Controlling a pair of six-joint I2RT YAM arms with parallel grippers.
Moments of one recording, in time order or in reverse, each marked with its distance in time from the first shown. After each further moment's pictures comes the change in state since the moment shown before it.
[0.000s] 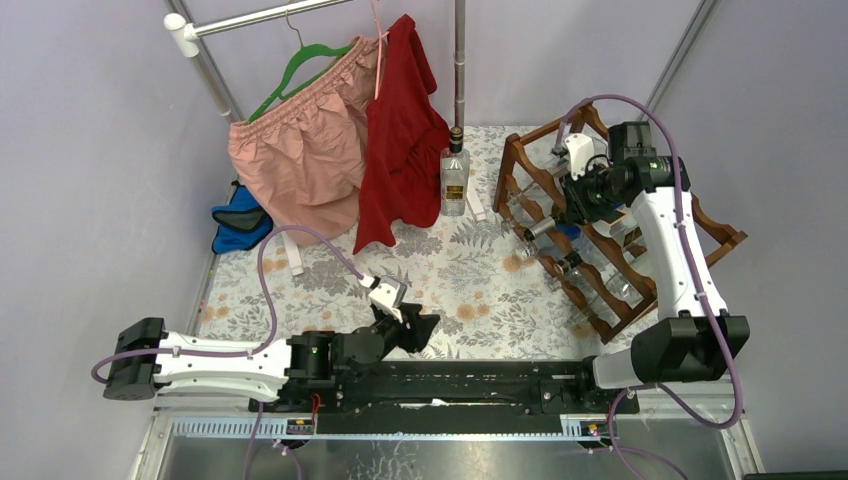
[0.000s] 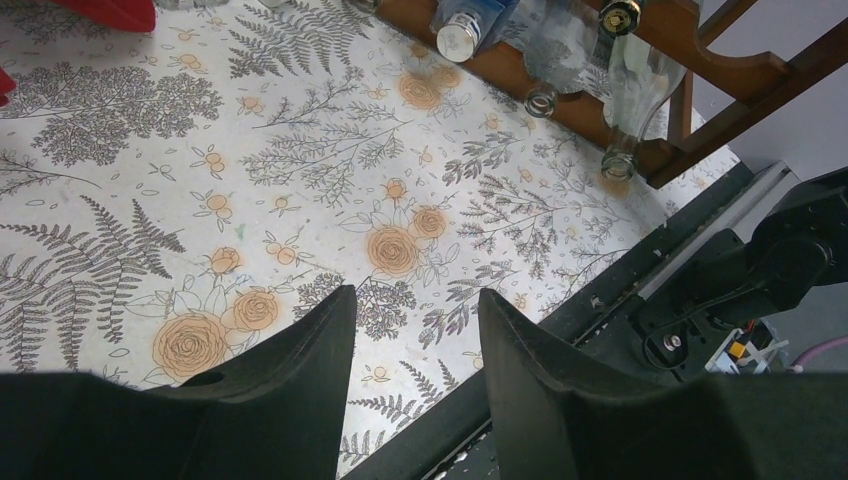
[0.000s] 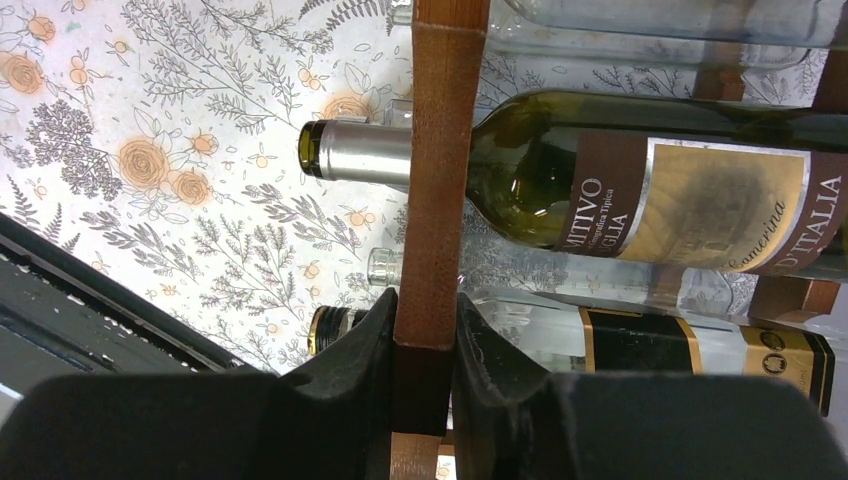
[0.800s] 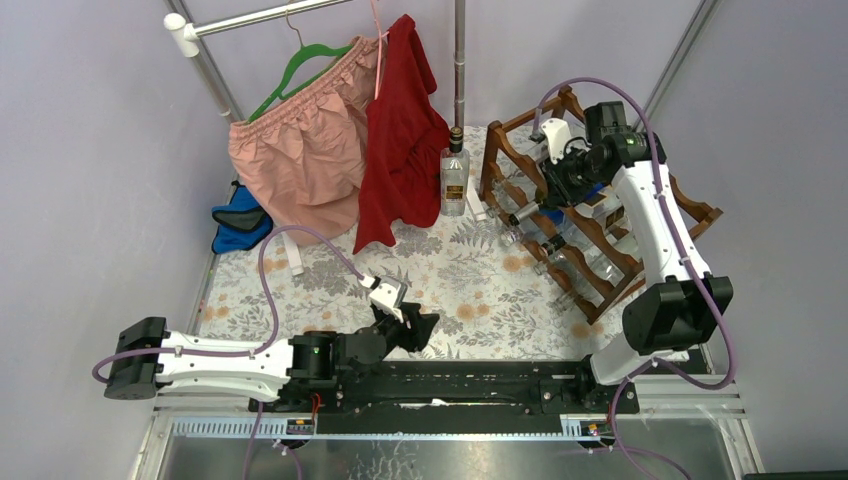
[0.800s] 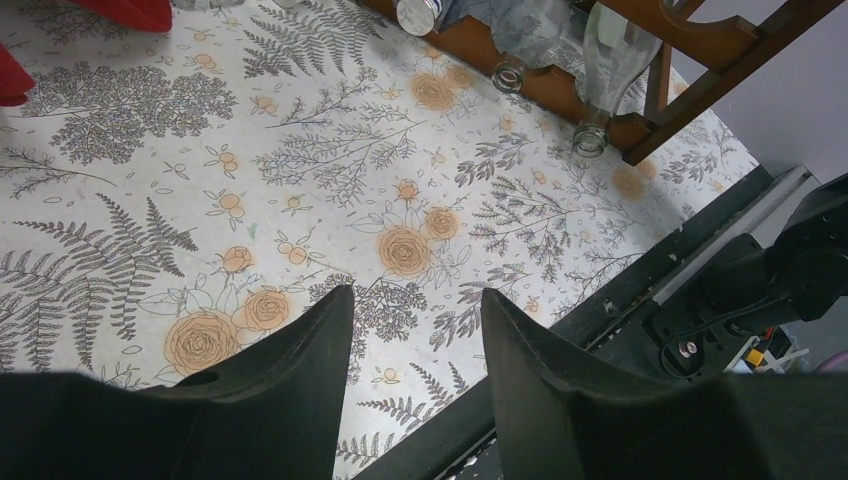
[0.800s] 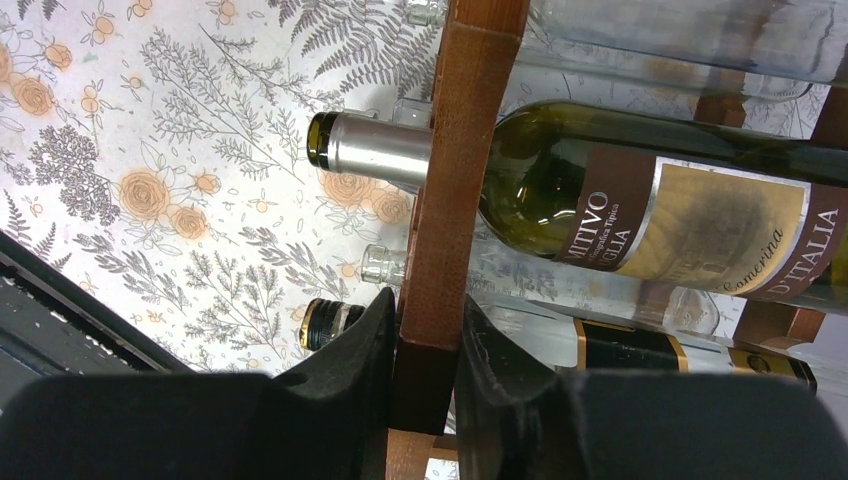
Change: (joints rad) left arm 0.000 0.019 0.000 0.000 -0.020 0.000; right arm 0.077 0.176 0.165 -0.002 -0.016 -0.041
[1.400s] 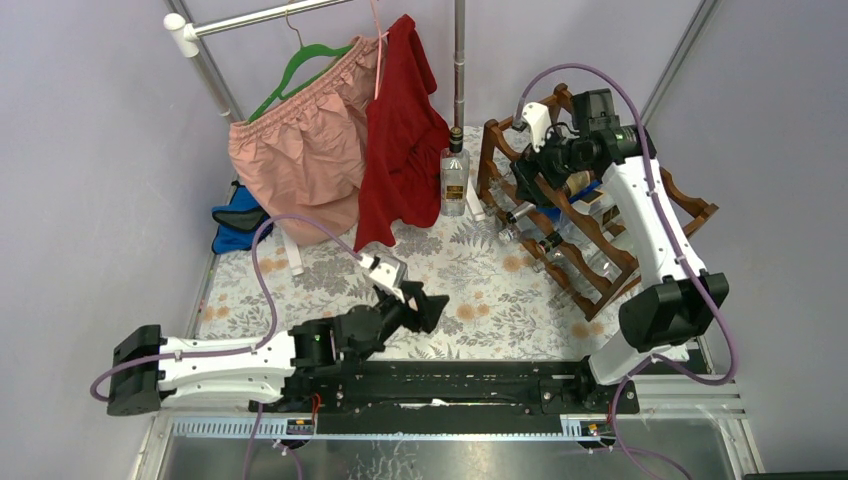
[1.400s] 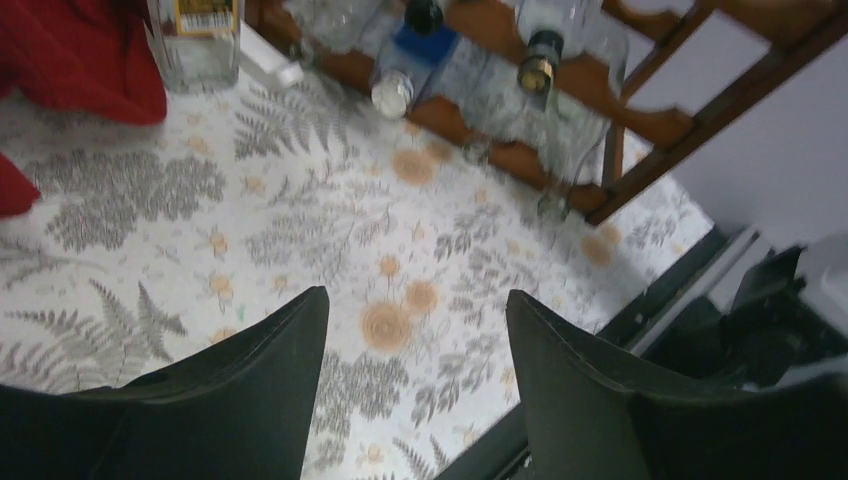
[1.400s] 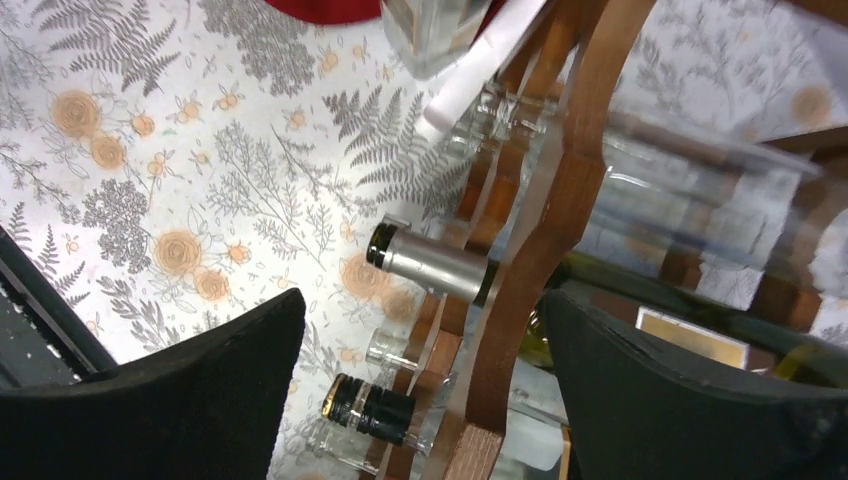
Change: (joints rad) left arm 0.116 0.023 0.043 0.096 0.101 0.079; right arm 0.072 0.043 0.089 0.072 -0.124 -0.057
